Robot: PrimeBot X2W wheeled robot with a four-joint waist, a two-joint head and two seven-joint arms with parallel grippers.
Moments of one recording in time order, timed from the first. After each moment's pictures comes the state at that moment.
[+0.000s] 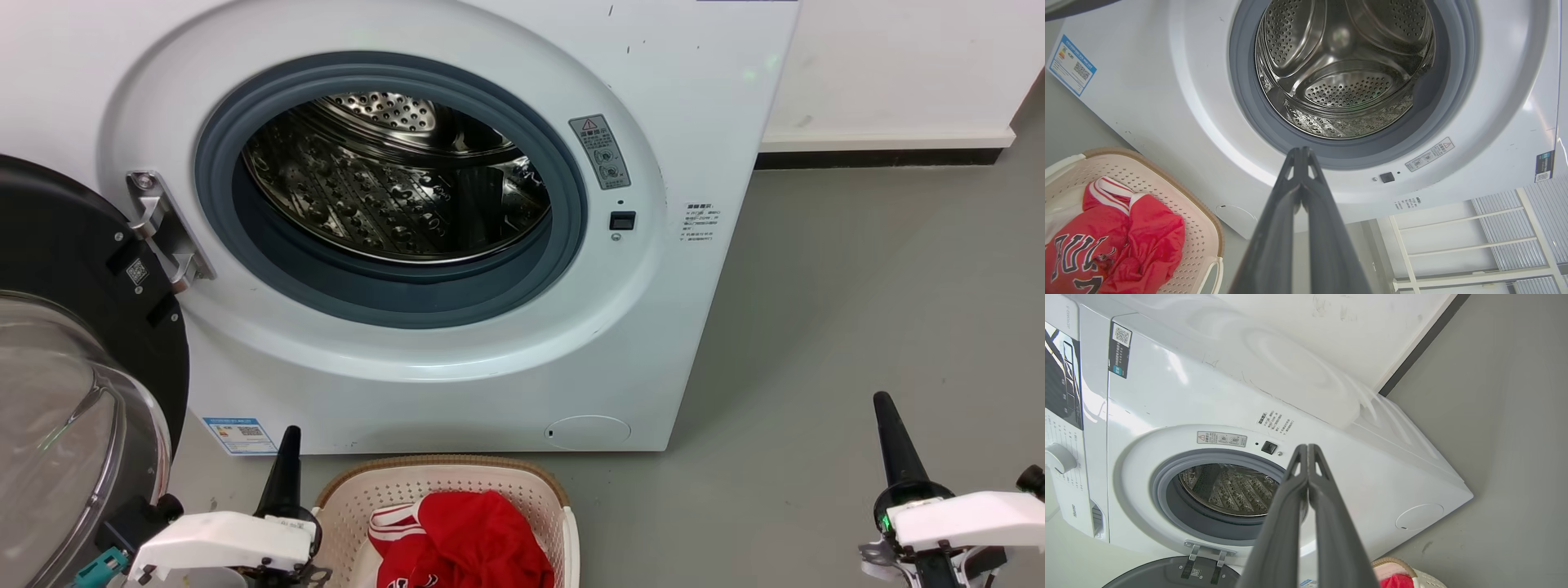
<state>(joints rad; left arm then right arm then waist) -0.02 0.07 0.04 0.19 -1.10 -0.06 -0.02 -0.03 -0.06 -0.09 0.18 1.09 0.13 -0.02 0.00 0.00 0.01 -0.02</state>
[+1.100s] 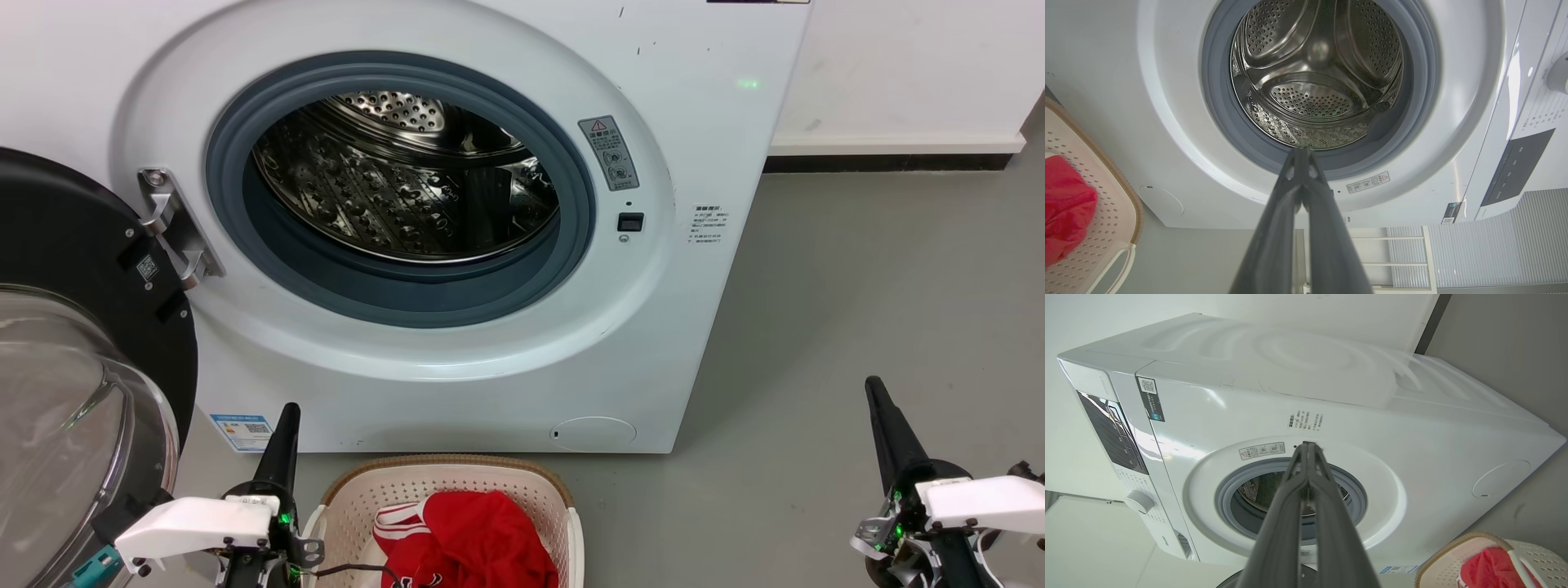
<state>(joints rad) -0.07 0.06 0.09 0.23 -1.44 -0.11 0.07 -0.08 -0.06 -0.10 0.22 1.44 0.13 0.06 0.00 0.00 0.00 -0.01</state>
